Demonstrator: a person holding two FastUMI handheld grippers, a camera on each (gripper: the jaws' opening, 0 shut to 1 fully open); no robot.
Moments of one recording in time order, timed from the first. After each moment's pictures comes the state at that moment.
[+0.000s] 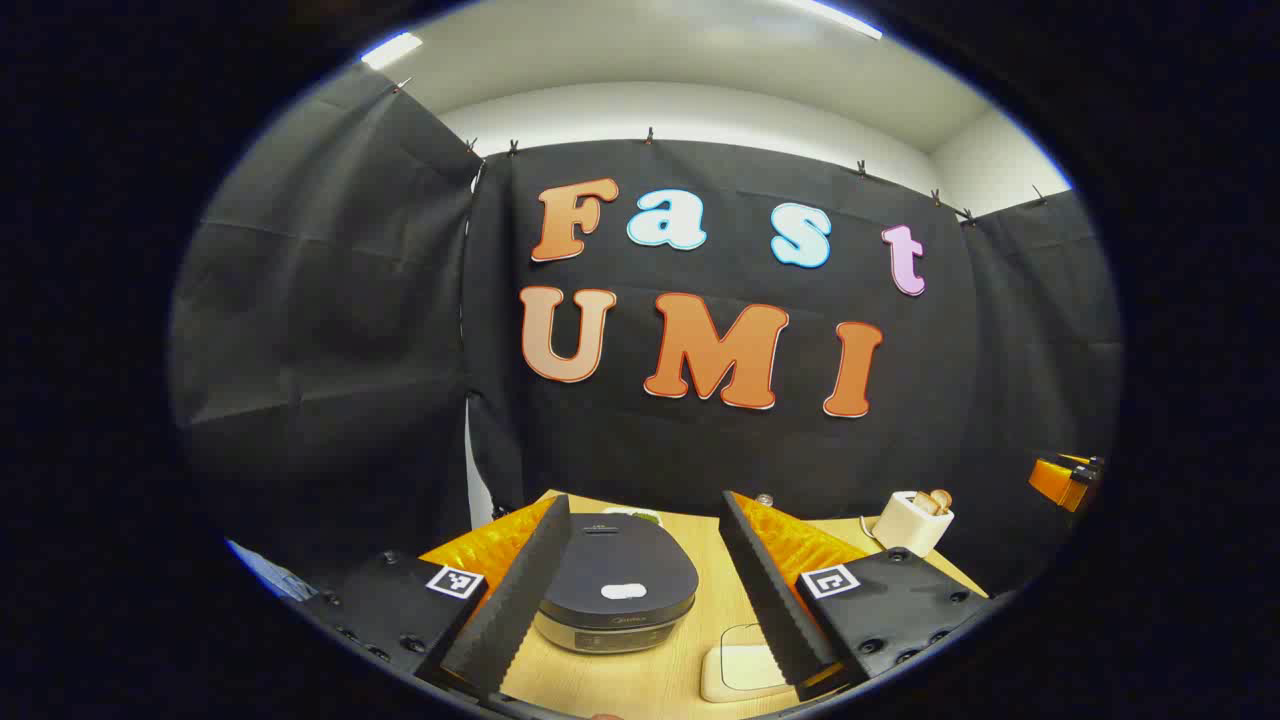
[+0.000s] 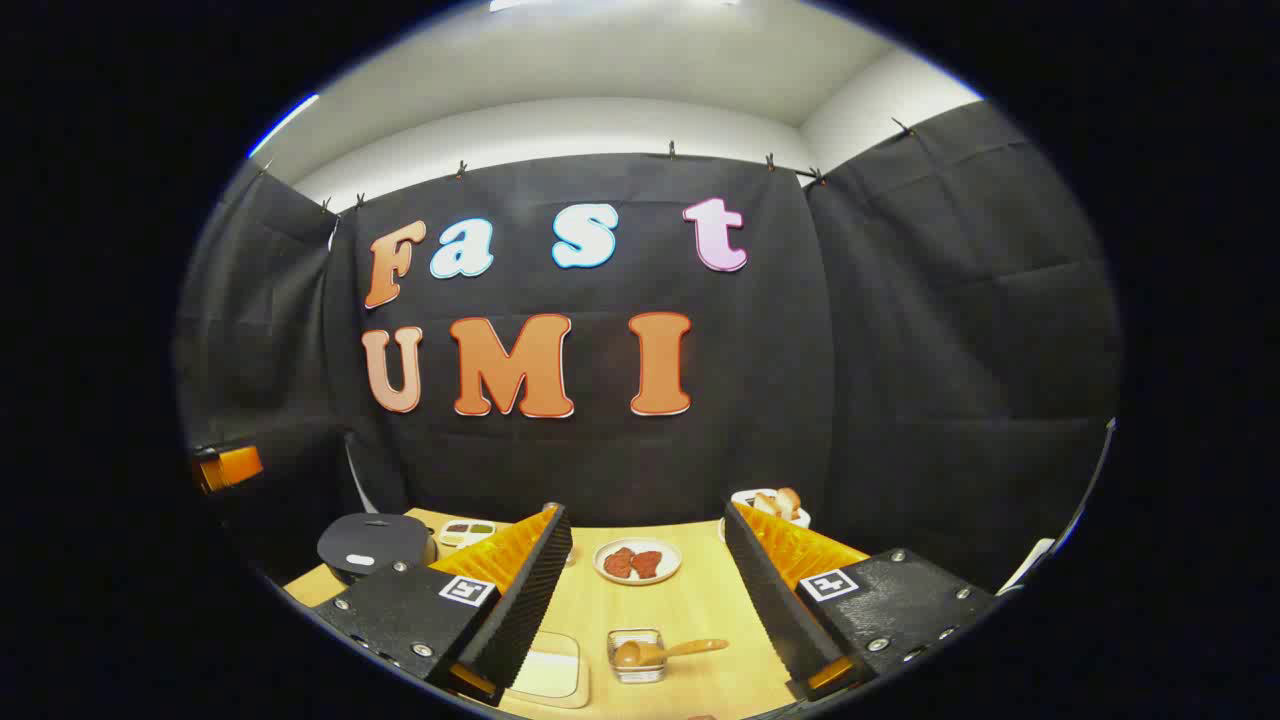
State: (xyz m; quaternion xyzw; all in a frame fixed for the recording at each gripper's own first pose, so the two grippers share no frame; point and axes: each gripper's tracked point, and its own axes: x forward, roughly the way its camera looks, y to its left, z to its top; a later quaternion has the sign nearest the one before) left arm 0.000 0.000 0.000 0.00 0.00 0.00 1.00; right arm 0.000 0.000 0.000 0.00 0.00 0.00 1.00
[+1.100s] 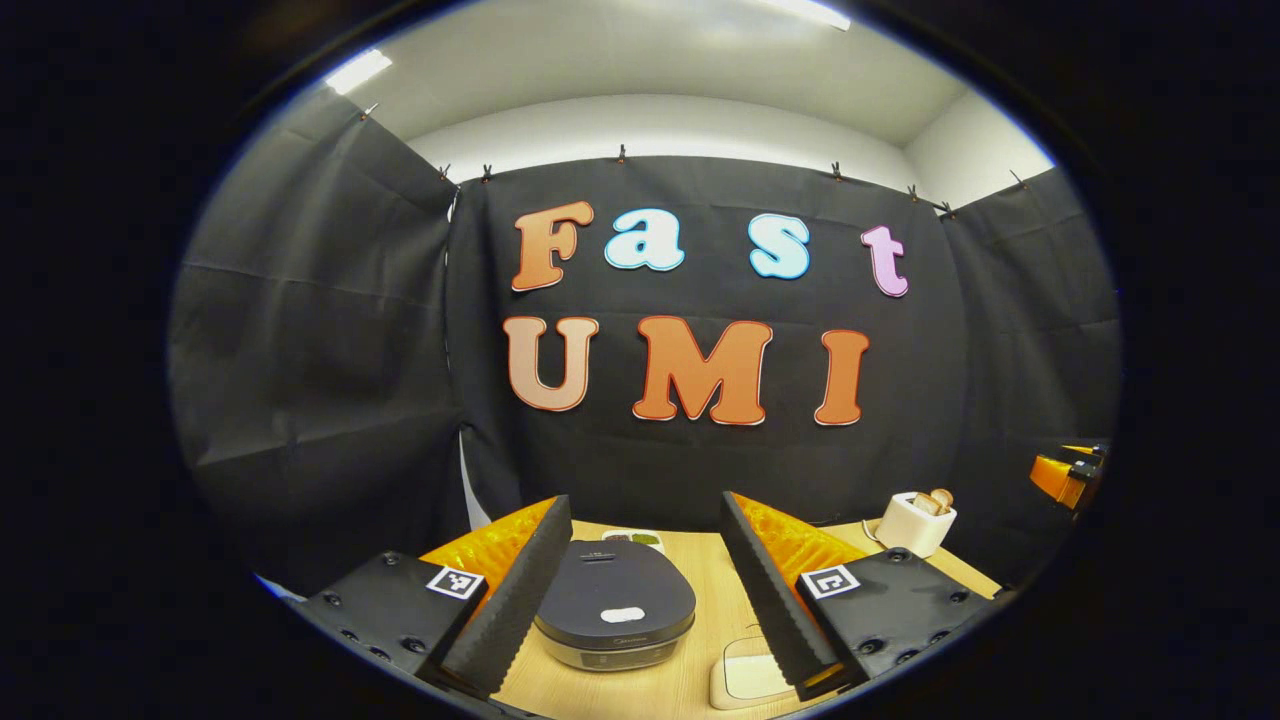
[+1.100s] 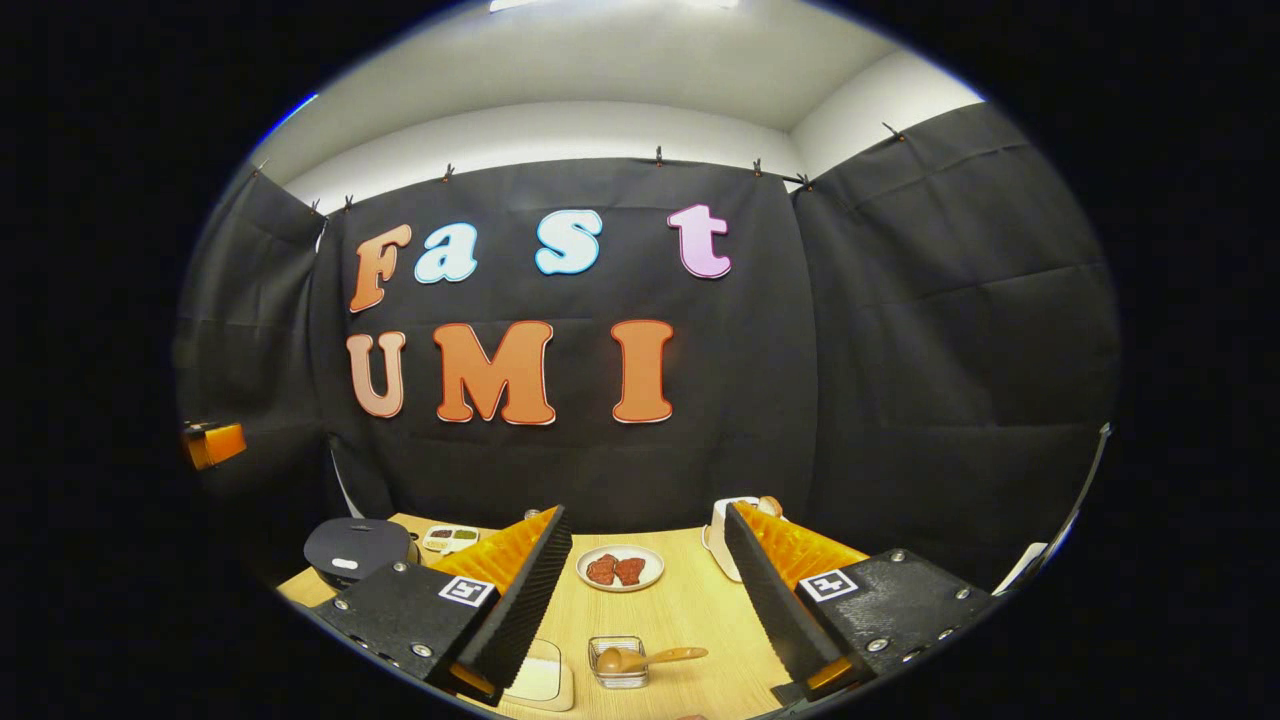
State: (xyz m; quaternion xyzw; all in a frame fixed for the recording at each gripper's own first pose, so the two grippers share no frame) left arm 0.006 -0.016 0.027 0.03 -0.01 -0.02 1.00; right arm 0.004 -0.011 0.004 0.00 0.00 -0.01 1.00
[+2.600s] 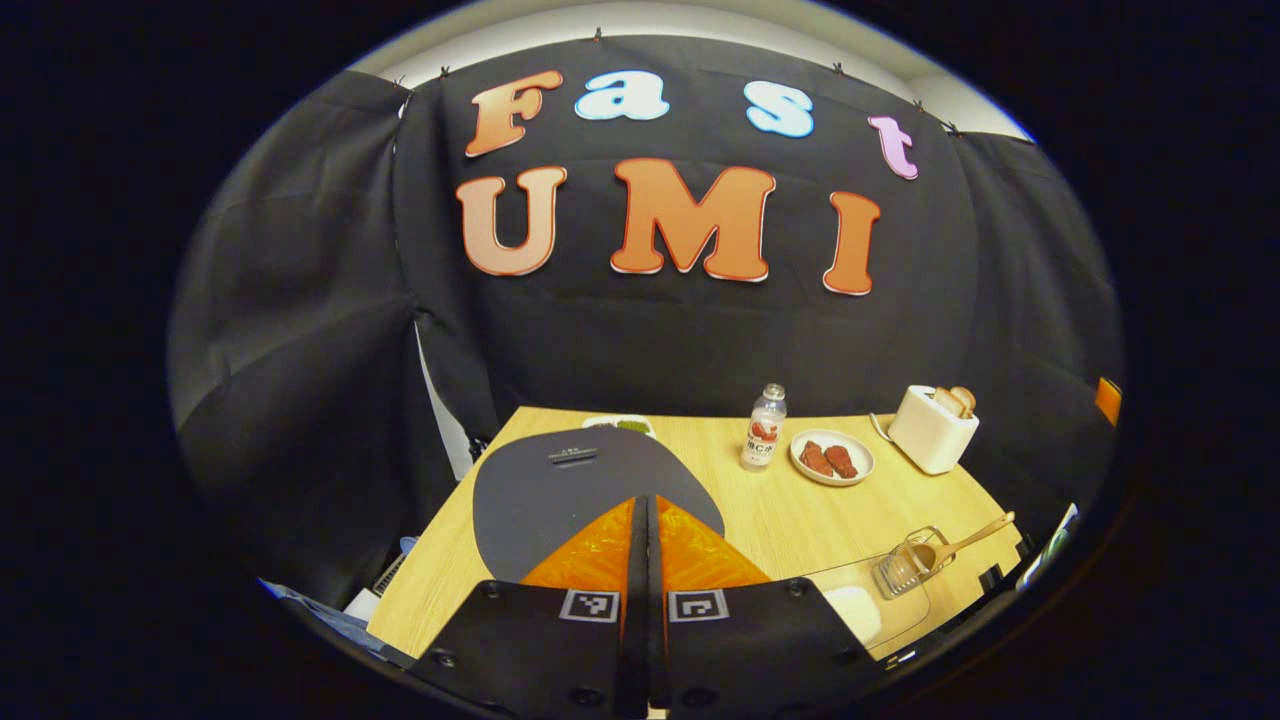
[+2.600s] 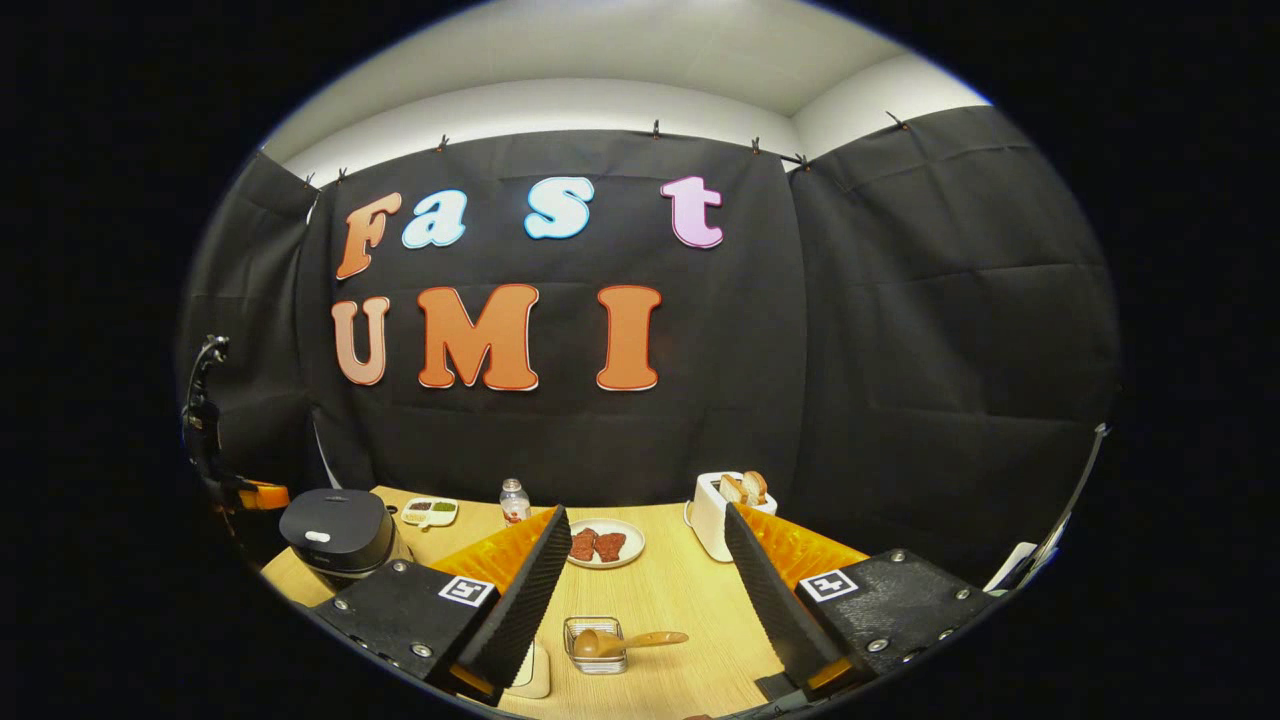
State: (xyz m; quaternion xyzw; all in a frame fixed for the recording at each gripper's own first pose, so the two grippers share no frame) left arm 0.109 0.004 -0.155 0.04 0.20 -0.05 0.98; right arm 0.008 -0.029 -0.033 -0.01 0.05 -0.03 1.00
